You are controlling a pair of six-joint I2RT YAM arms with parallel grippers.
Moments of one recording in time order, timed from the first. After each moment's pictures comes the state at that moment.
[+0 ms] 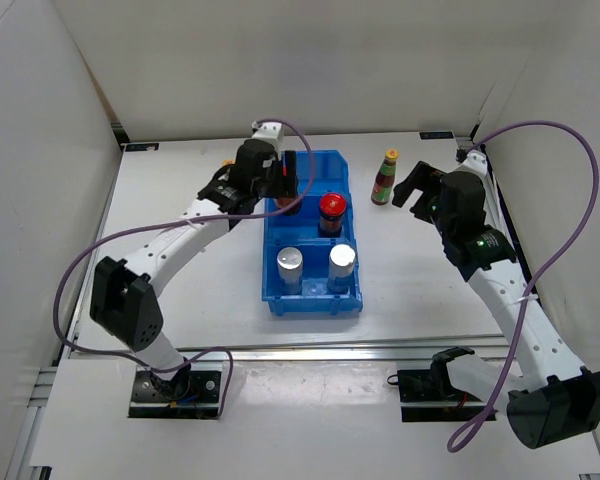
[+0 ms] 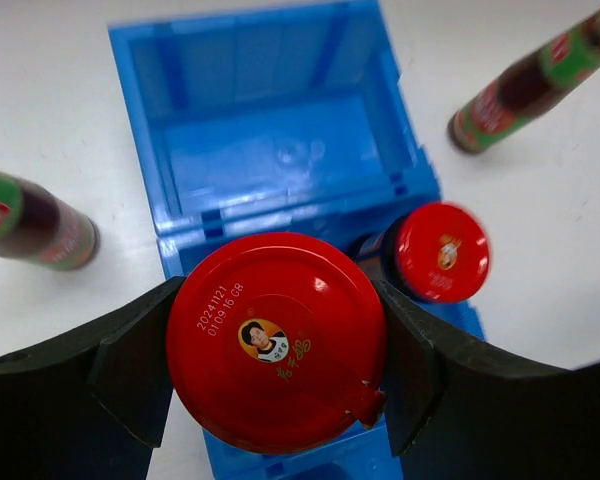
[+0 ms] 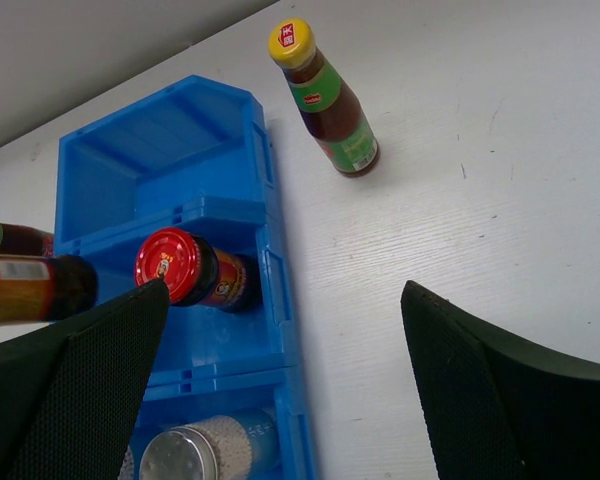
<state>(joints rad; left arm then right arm) -0.57 1.60 1.45 -0.30 -0.19 -0.30 0.31 1.04 1.04 -0.37 0.21 0.52</state>
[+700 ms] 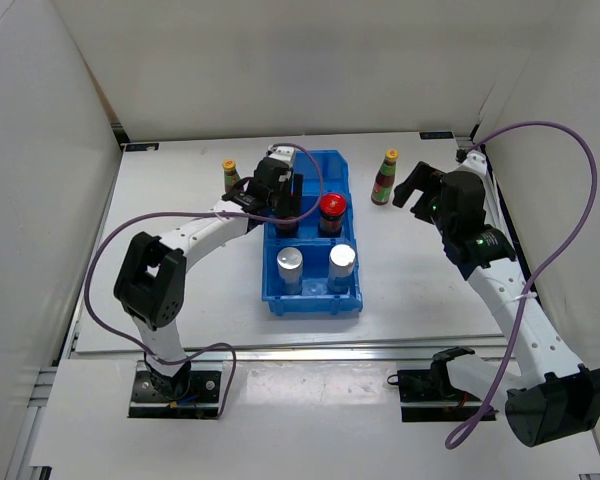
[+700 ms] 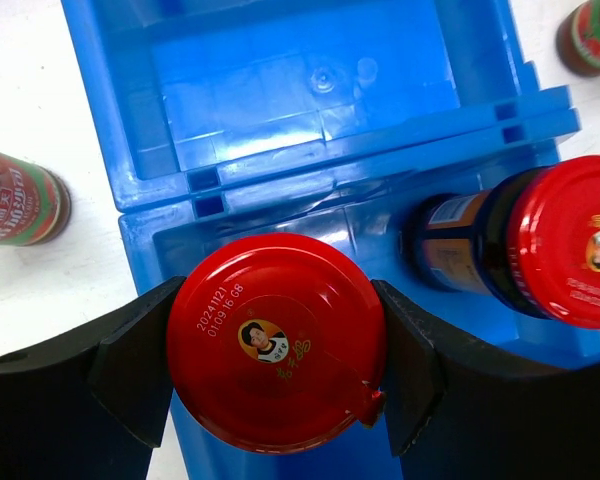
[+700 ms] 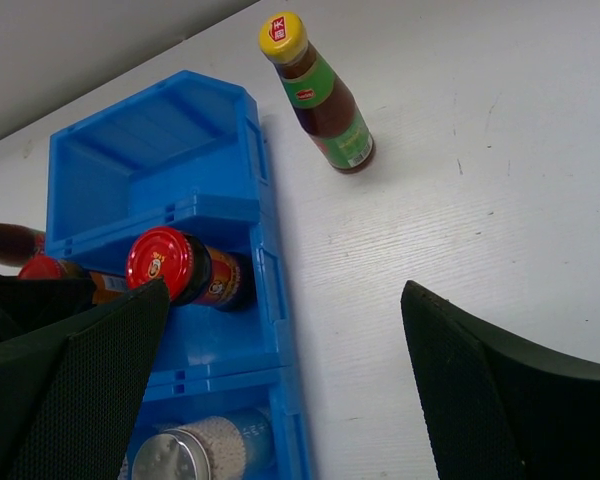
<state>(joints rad) -0.58 1.78 1.36 -0.22 -0.20 -0.27 0.29 1.05 1.03 -0.37 0.20 0.51</state>
